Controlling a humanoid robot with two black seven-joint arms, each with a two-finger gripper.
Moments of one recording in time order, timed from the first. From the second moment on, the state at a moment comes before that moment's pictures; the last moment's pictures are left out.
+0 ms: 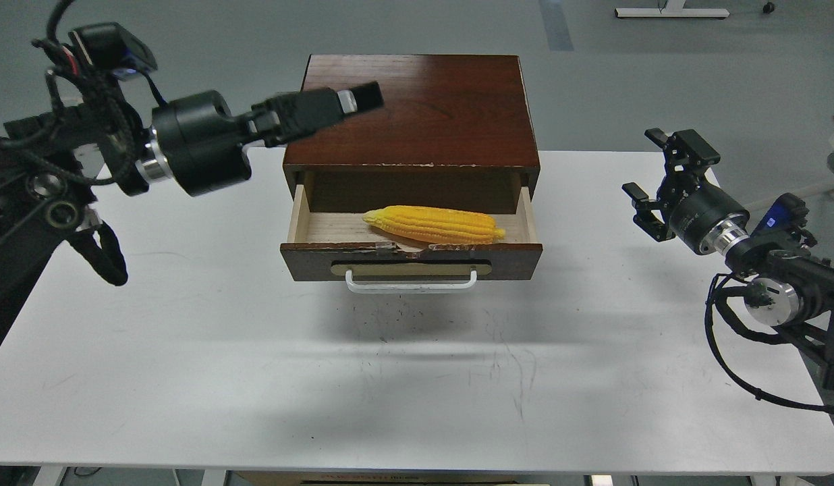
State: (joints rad) left arm -0.72 0.66 -0.88 -1.58 1.36 -0.49 -0.49; right arm 0.80 -0.58 0.19 0.83 -0.06 0.23 0.49
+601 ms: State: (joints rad) left arm -0.56 0.66 -0.61 -1.66 1.55 -0.49 -0.40; right arm 0.80 -0.59 0.19 0.83 -0.06 0.23 0.49
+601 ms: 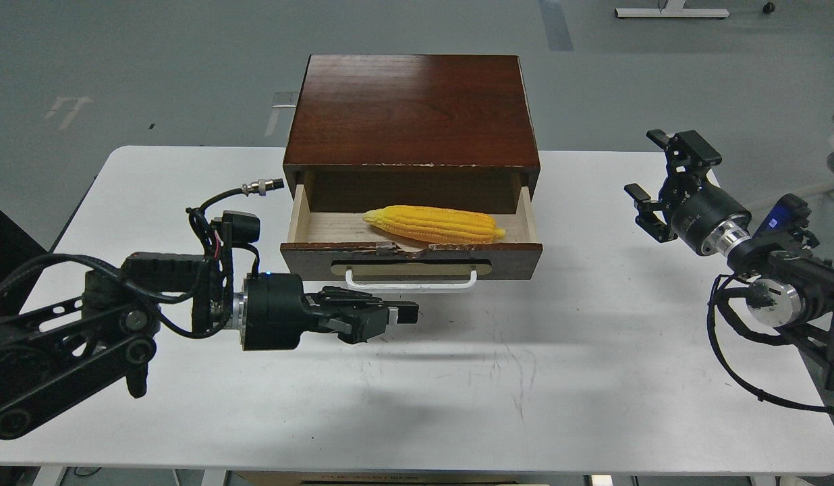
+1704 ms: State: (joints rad) left arm -0.43 0.58 -0.63 -1.56 1.34 -0.42 -0.22; right arm 0.79 -0.58 0.19 0.83 -0.06 0.23 0.49
